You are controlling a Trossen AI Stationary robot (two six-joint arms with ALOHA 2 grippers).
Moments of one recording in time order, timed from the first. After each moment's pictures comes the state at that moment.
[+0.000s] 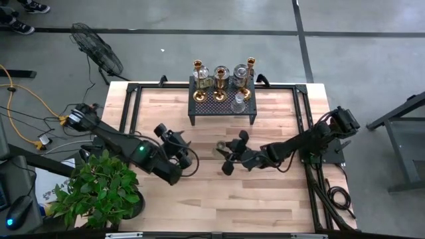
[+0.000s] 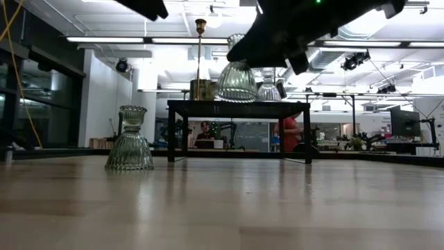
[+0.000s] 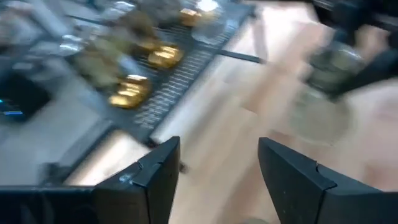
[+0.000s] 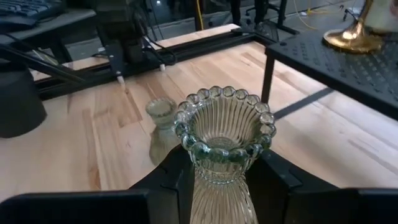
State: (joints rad) left arm -0.51 1.46 1.33 -1.04 -1.04 -0.83; right arm 0.33 1.63 0.87 0.34 0.71 0.41
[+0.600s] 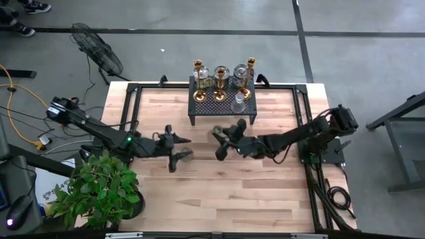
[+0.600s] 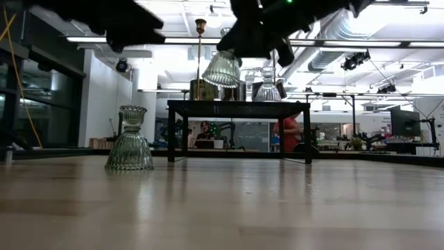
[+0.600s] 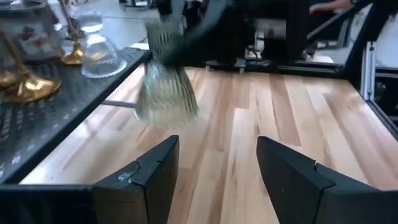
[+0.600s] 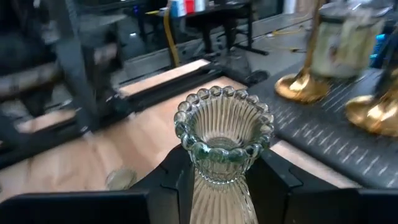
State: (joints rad) left arm -0.39 1.03 0.53 0.27 -0.55 -0.17; right arm 0.21 1.63 0.93 0.41 0.74 0.37
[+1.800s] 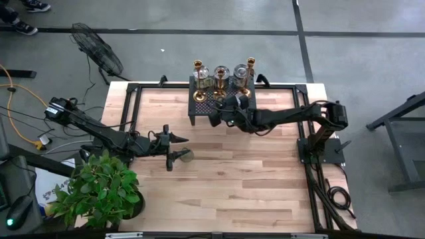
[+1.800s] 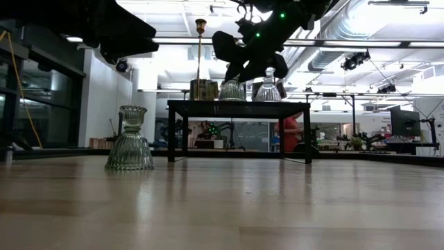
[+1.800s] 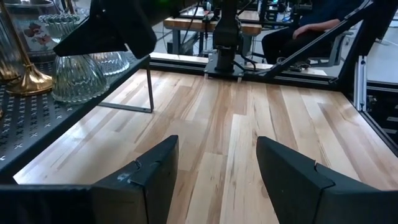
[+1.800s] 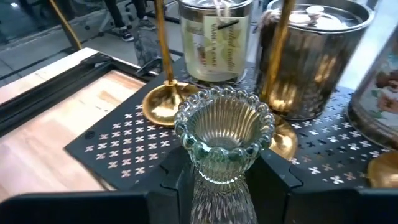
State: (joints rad) left arm -0.37 0.99 0.39 0.45 -0.54 -0.16; right arm -0.09 1.71 1.17 -0.02 0.75 0.53
